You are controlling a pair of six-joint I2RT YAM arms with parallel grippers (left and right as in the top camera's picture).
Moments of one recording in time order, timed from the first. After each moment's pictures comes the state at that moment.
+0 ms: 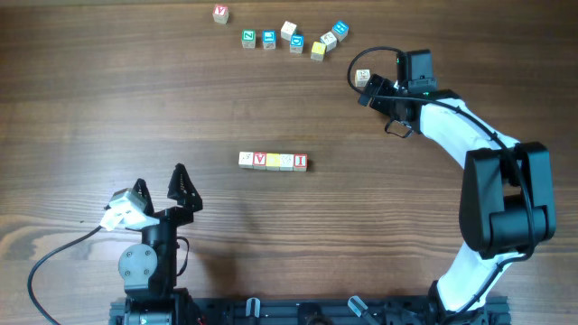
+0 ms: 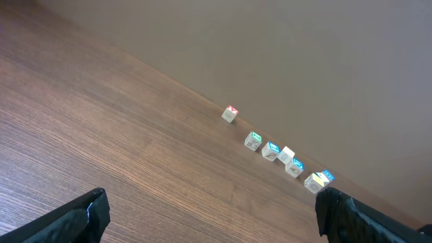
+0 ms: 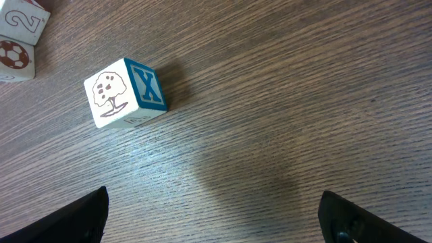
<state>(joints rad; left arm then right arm) 0.05 0.01 0.01 -0.06 -0.06 -0.53 0.14 1.95 1.20 -0.26 -0.04 0.55</state>
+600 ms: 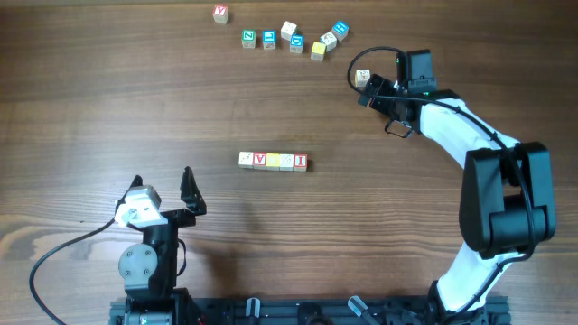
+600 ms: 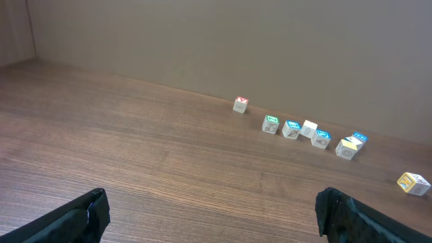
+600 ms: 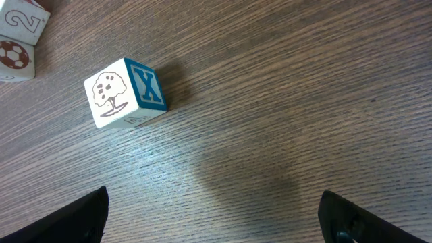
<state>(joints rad) 0.05 0.01 0.01 -0.07 -0.03 -0.22 0.14 1.95 1.20 -0.26 -0.04 0.55</state>
